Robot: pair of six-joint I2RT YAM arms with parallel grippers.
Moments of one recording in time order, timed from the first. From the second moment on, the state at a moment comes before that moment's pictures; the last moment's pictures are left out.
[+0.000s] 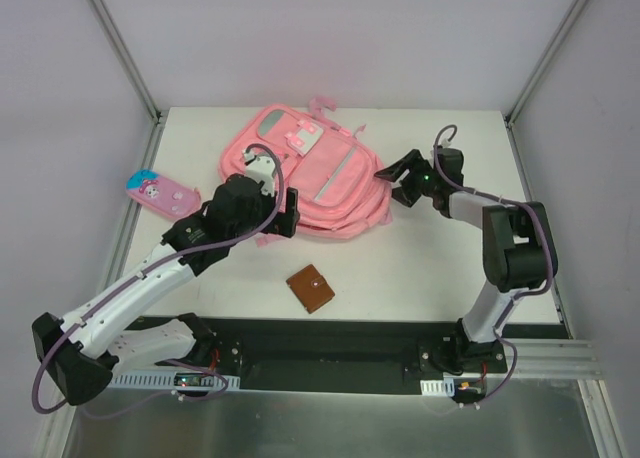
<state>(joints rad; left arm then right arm) -0.74 1.01 0.98 -0.50 -0.21 -0.29 0.16 1.78 0.96 0.21 -0.49 1.03</state>
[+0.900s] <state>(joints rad) -0.33 1.31 0.93 -0.35 -0.05 -0.50 0.62 1.09 0.63 0.02 0.01 0.96</state>
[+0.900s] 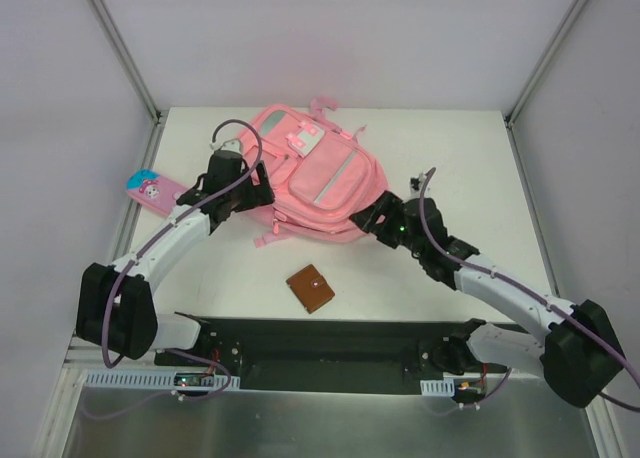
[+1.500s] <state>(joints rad) -0.29 1.41 0.88 -0.10 0.03 -0.50 0.89 1.52 0.74 0.30 0.23 1.15</state>
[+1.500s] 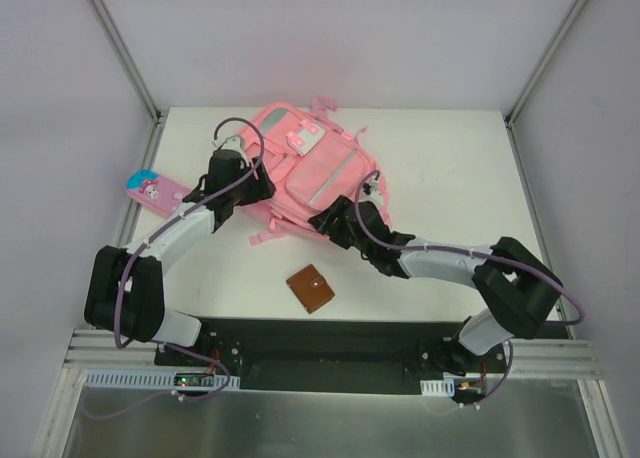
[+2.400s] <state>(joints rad) -0.24 1.49 0.92 -0.09 0.09 -0.51 1.02 1.40 0.75 0.37 0.39 1.02</state>
